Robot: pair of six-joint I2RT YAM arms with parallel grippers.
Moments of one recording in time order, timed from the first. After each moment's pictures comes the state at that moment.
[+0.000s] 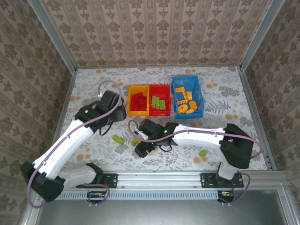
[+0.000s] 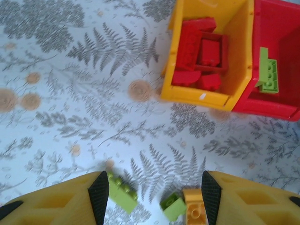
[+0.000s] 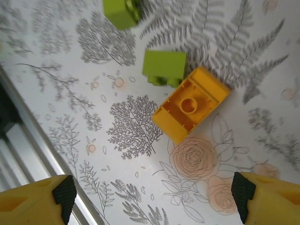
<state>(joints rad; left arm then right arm) -0.66 1.08 1.14 -1.02 -0.29 -0.69 1.07 1.70 1.14 -0.52 -0.08 0.33</state>
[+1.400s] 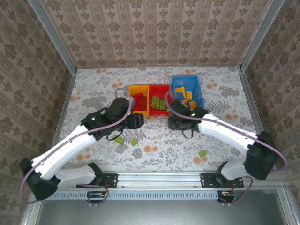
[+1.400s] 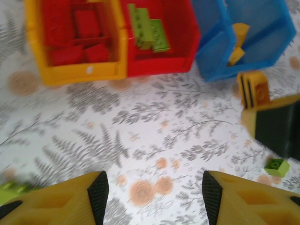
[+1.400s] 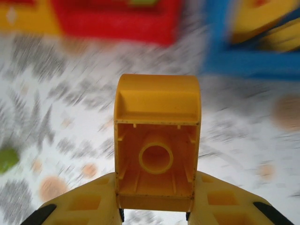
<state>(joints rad) -0.89 1.14 1.14 -0.83 -0.10 -0.65 0.69 1.38 1.06 -0.77 0.18 0.63</state>
